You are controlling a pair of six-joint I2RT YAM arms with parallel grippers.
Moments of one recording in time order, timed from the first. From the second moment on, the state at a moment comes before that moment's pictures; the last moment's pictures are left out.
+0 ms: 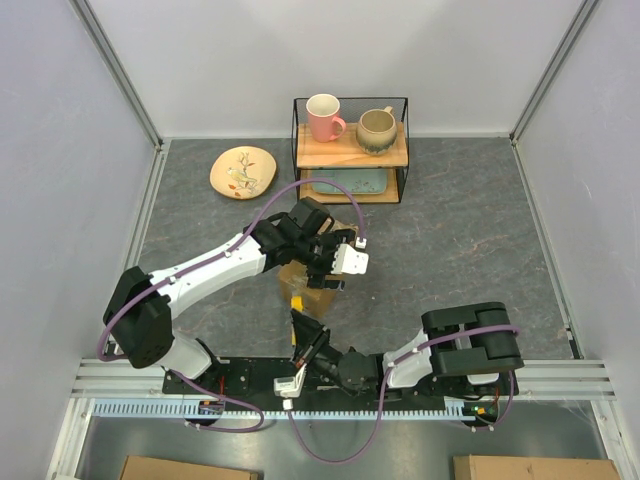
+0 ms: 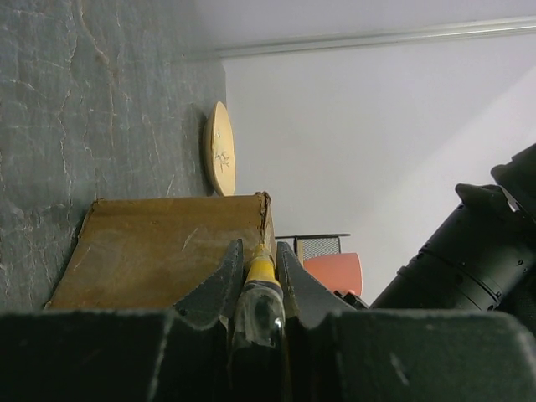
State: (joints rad) left arm -0.81 1.49 1.13 -0.54 0.48 0.93; right arm 1.64 1.81 0.53 1.31 0.69 -1.49
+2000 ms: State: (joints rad) left arm -0.61 1.49 1.29 -0.68 0.45 0.45; right arm 1.47 1.21 0.56 1.14 1.30 -0.94
